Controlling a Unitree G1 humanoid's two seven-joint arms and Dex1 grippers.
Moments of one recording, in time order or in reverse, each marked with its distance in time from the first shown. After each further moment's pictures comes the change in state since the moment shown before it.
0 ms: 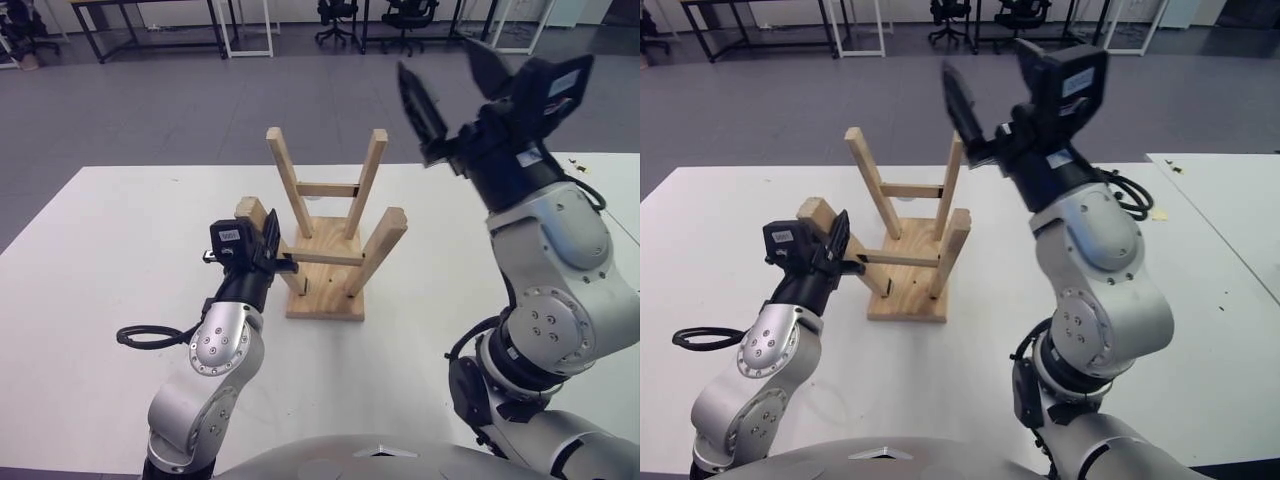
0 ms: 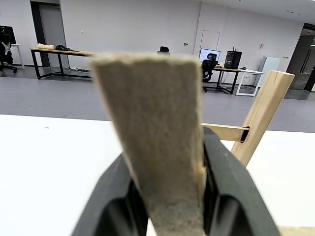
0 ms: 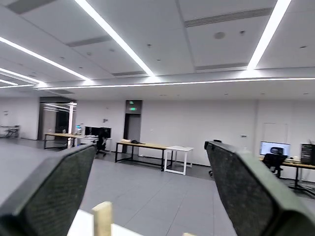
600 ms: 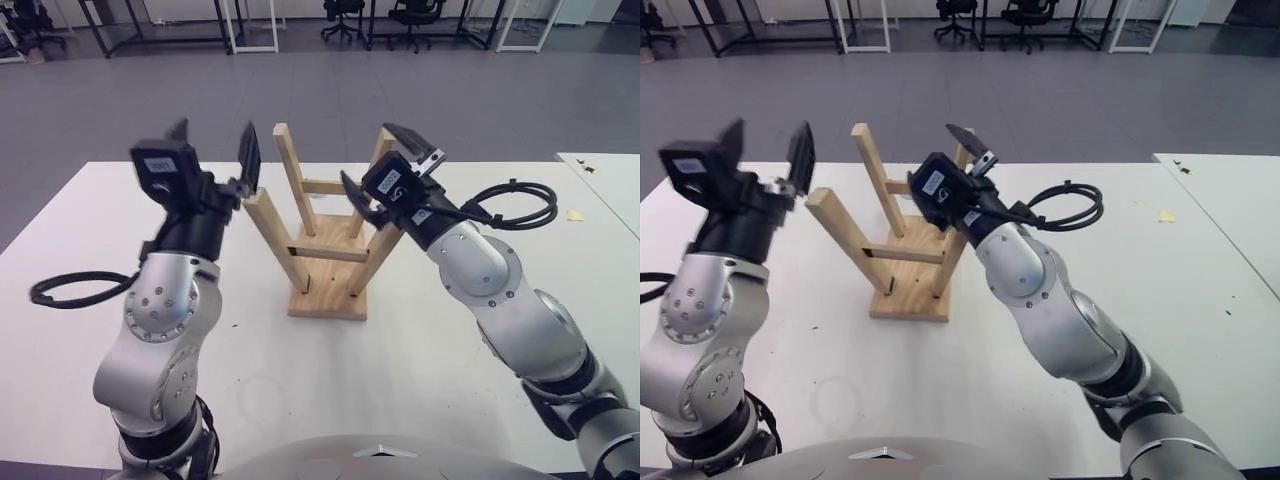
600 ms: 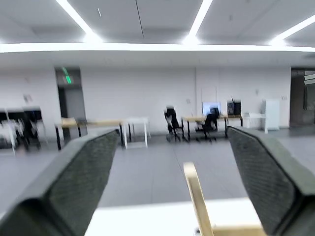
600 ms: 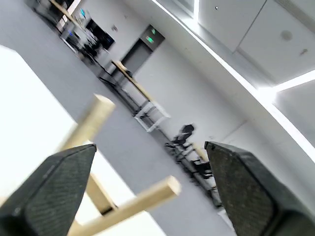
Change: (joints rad) left arm -0.344 0.050 0.282 -0.153 0.055 0.073 -0.190; right arm 0.026 -0.536 0.586 0.139 -0.441 -0.090 -0.058
